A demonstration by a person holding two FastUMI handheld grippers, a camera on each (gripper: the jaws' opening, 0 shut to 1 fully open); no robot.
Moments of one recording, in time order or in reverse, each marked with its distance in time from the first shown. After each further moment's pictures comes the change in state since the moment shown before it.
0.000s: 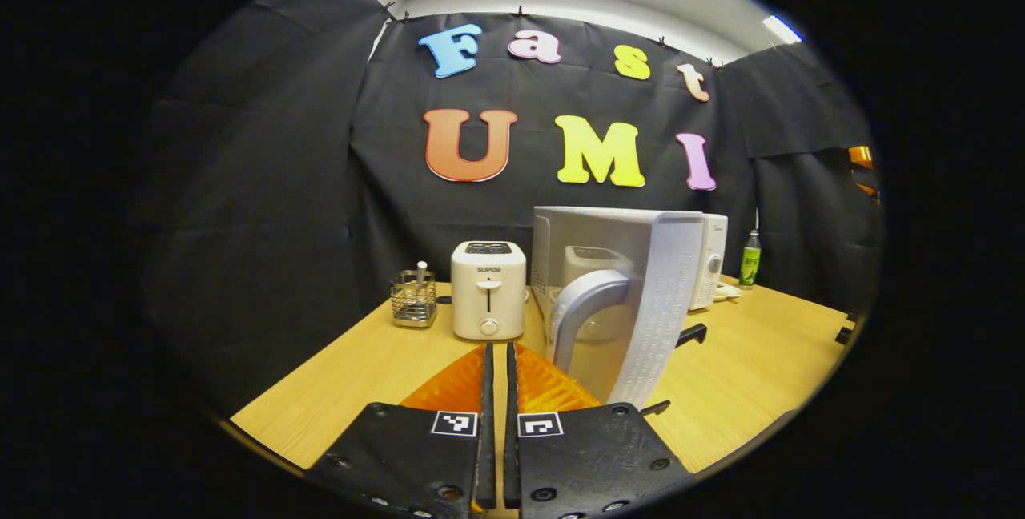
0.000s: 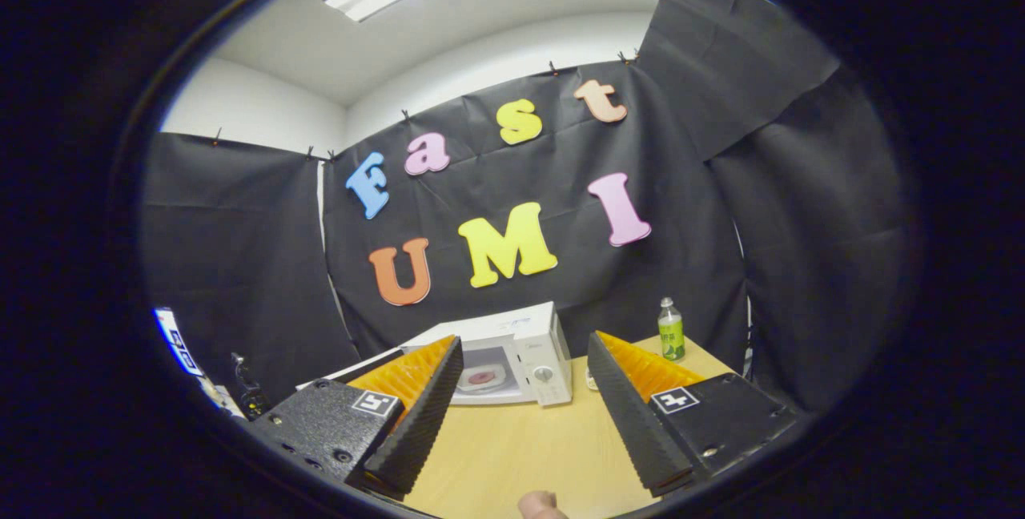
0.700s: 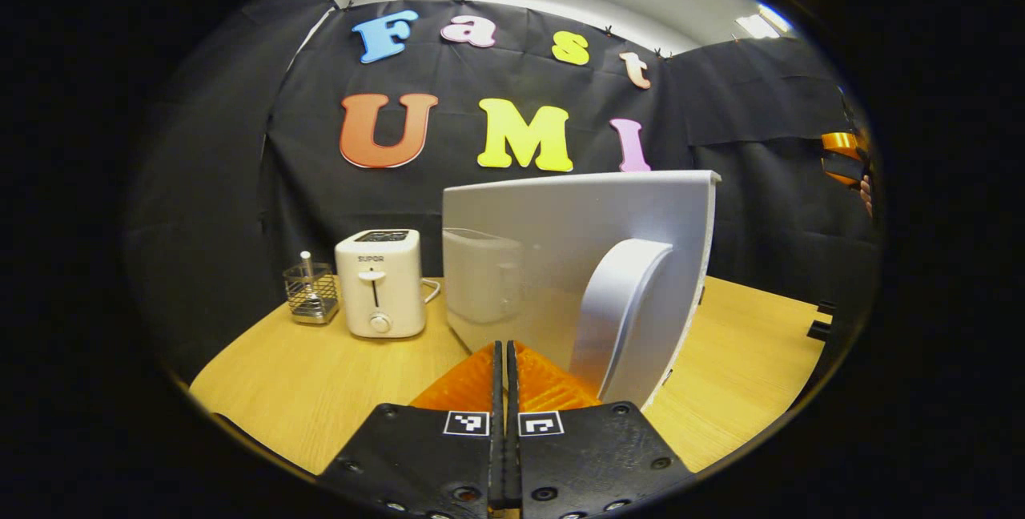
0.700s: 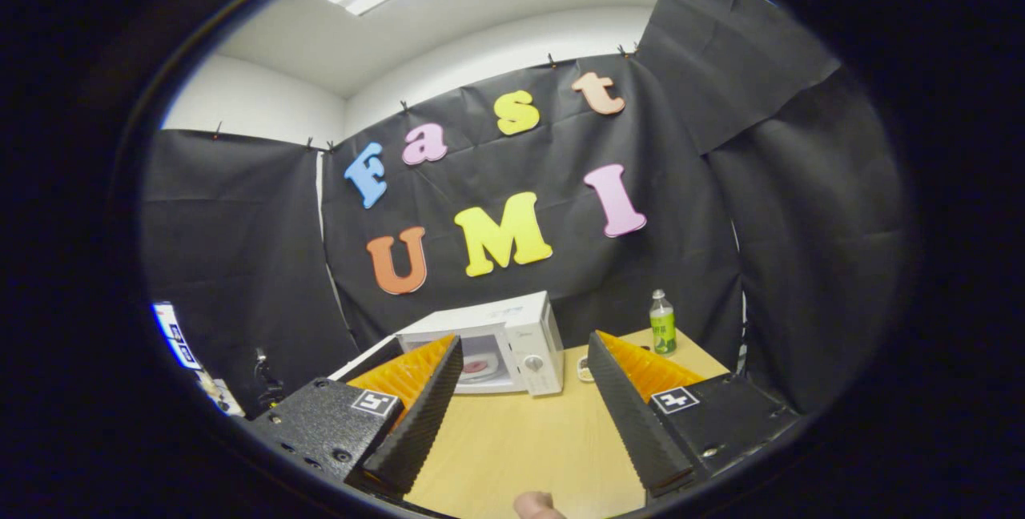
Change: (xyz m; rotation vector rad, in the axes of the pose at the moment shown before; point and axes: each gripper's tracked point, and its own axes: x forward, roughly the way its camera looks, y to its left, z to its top) left arm 0.043 -0.112 -0.019 0.016 0.043 -0.239; right arm -0.004 -0.021 -0.014 0.009 0.051 -0.009
